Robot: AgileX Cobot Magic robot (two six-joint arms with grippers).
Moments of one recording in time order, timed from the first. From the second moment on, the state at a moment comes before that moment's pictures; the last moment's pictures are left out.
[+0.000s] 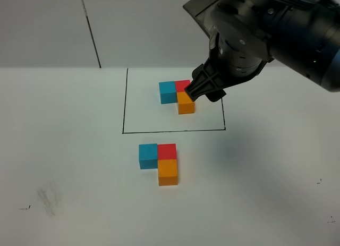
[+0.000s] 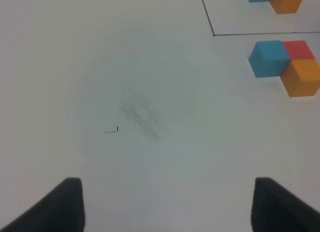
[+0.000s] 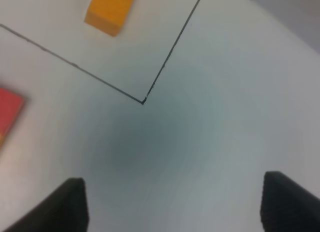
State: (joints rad) left arm 0.07 -0.01 -0.51 -0.17 1.08 0.09; right arm 0.74 1.78 -1.75 -0.47 1.21 0.26
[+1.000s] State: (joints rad) left arm 0.07 -0.01 -0.51 -0.17 1.08 0.09; right arm 0.44 1.22 -1.62 -0.62 1.22 -0.04
